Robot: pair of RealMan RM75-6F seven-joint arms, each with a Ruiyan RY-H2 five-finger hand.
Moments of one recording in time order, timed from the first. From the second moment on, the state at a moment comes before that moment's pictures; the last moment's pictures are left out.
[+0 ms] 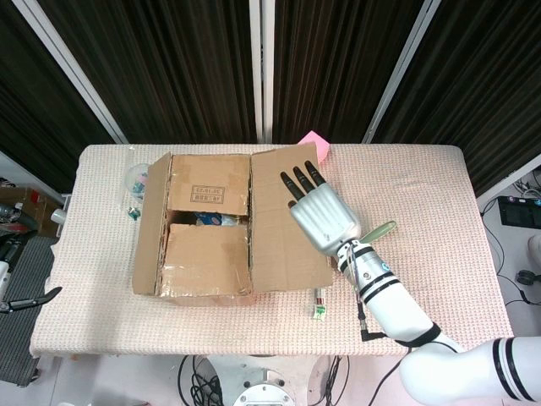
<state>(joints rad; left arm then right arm) -0.13 -0.78 -0.05 -1.80 1.47 1.38 -0.10 1.38 -0.87 0.12 -2.32 -0.36 1.15 -1.06</state>
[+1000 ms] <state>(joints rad) -0.10 -0.81 -0.02 -1.73 1.47 1.39 -0.16 1.41 -1.37 0.20 -1.99 -0.33 1.03 -0.79</state>
